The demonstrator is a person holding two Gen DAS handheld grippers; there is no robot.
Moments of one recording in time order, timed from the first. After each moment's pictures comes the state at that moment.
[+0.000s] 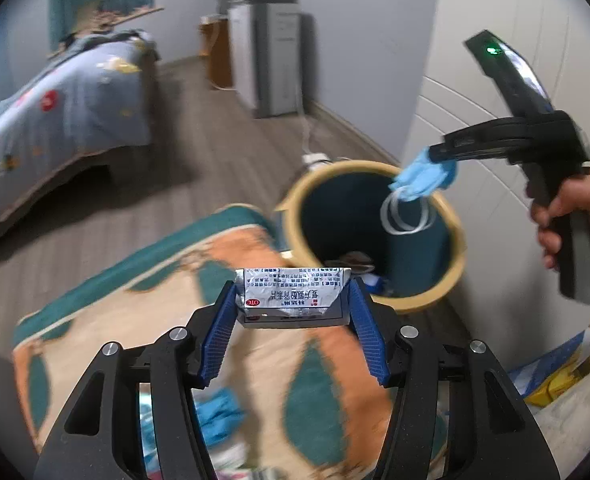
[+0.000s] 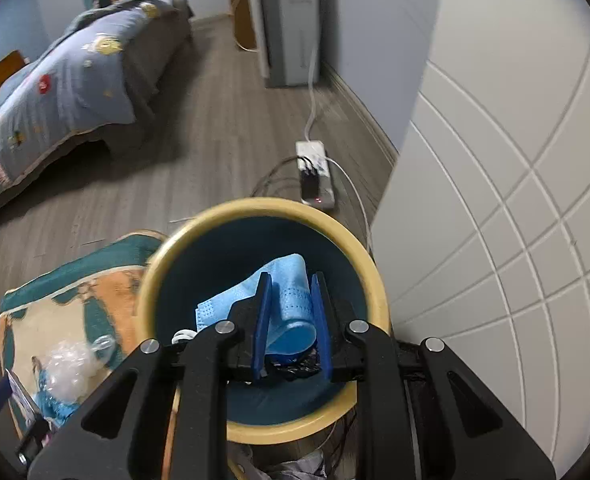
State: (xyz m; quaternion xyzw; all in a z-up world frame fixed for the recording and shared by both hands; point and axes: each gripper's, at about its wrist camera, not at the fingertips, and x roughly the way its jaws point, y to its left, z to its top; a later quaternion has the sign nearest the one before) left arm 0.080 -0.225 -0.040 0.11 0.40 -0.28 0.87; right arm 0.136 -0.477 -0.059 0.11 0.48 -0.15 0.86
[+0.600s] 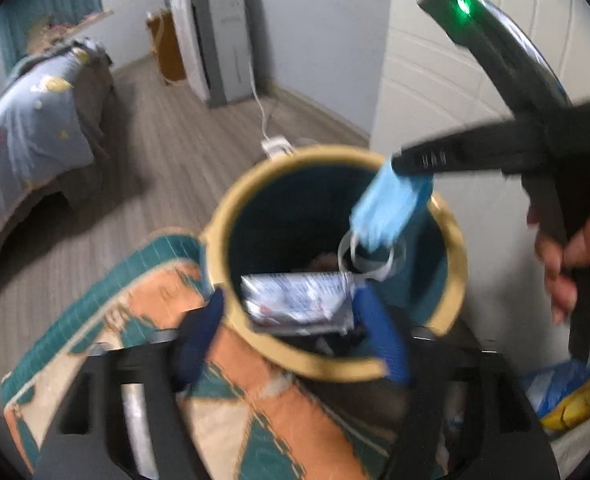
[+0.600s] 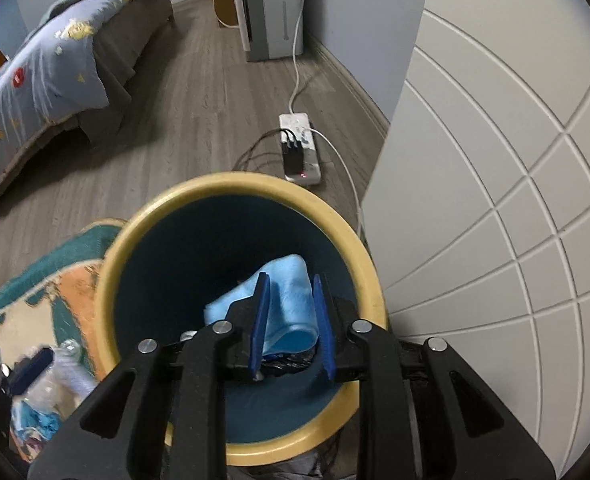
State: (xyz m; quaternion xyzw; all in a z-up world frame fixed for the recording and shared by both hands) left arm 0.120 -0.316 -0.073 0.17 0.40 -0.31 0.85; right arm 0.151 -0.491 -0.083 0.12 0.50 -0.16 0.84
